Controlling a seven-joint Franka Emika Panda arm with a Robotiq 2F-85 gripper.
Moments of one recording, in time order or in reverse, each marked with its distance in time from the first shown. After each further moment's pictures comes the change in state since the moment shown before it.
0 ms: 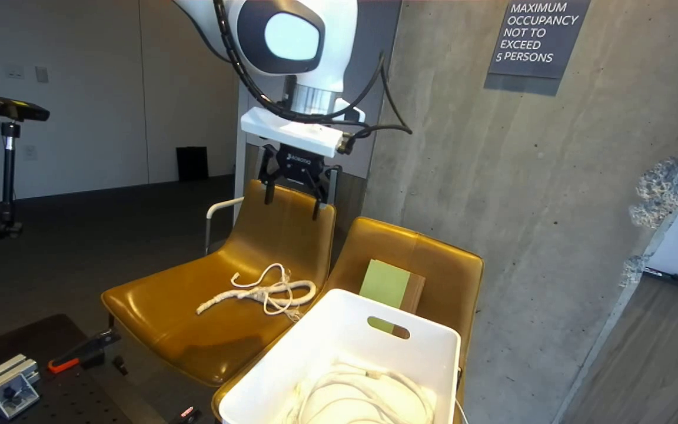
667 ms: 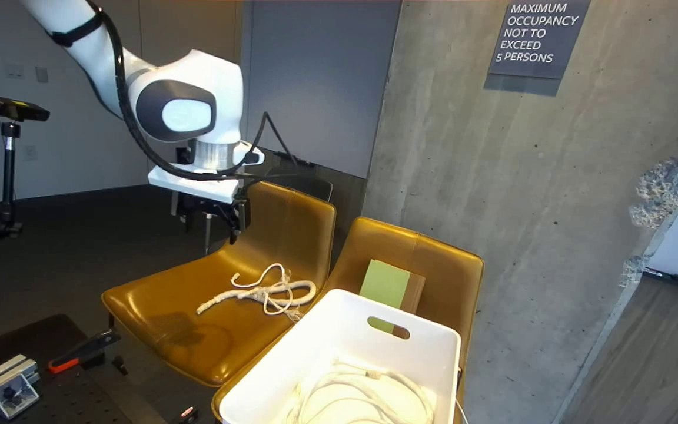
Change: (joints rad) arm 0.189 -0.043 0.129 -0.366 0.027 0.387 0.087
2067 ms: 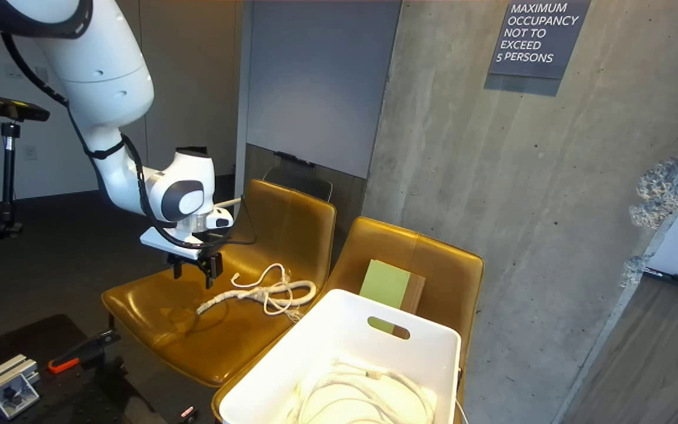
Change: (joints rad) arm 0.185 0.617 0.050 0.323 -0.247 0.239 0.552
